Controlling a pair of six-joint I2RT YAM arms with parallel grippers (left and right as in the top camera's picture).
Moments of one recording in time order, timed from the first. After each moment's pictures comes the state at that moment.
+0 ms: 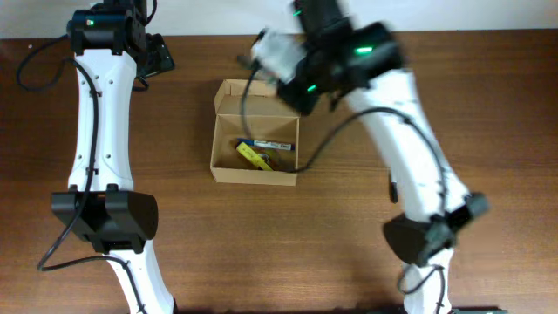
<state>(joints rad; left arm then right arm) -0.01 2.12 2.38 -1.40 -0.33 -0.41 0.52 2.13 2.45 -1.41 -0.18 -0.58</state>
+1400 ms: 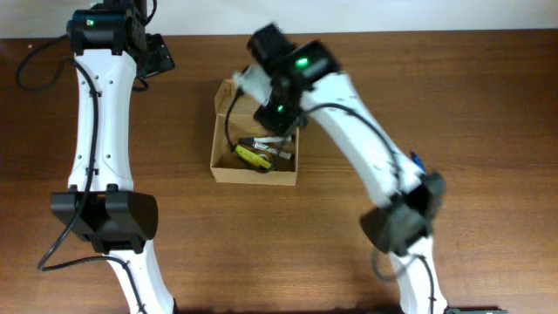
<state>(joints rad) -0.01 2.12 2.38 -1.40 -0.33 -0.41 0.59 2.19 2.45 -1.45 -0.01 -0.35</state>
